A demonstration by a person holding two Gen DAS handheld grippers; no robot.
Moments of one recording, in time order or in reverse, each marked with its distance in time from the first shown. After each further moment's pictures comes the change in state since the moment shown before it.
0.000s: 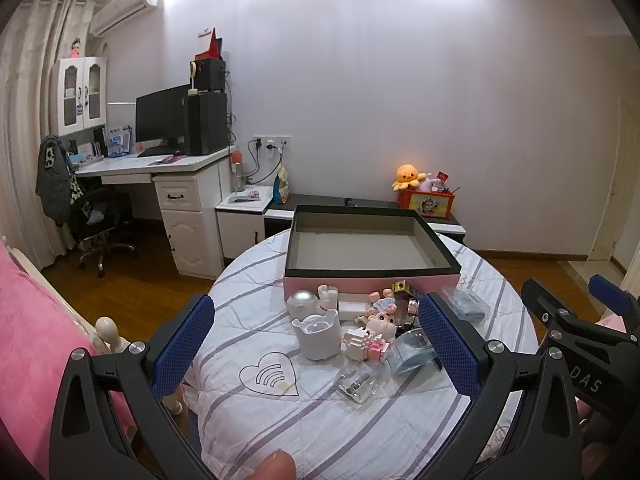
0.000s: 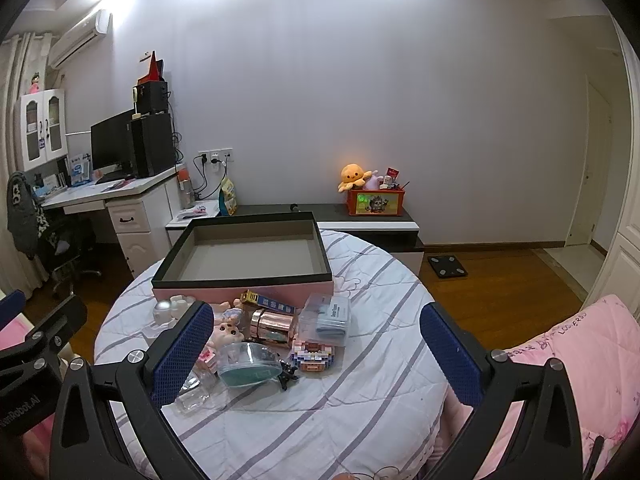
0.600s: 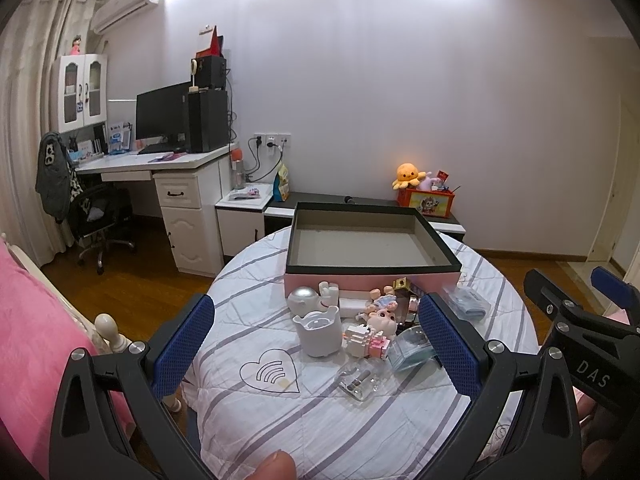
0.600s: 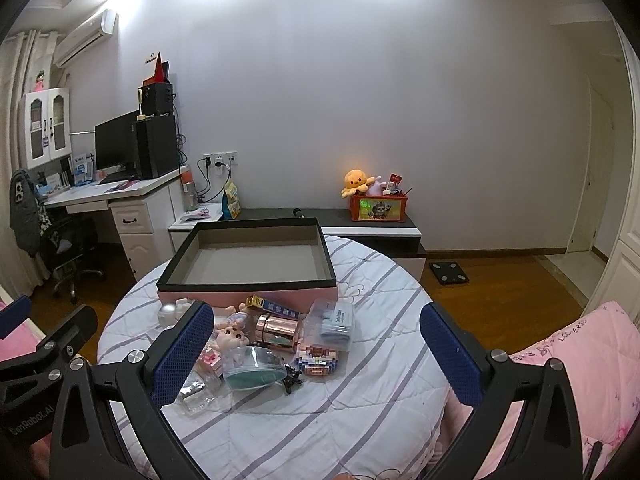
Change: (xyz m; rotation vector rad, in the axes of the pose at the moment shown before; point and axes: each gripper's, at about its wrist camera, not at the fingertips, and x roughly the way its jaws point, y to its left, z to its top) left arm 0.004 0.005 -0.004 -0.009 0.004 0.000; right arm -0.006 0.006 0.003 -0.015 -0.019 0.007
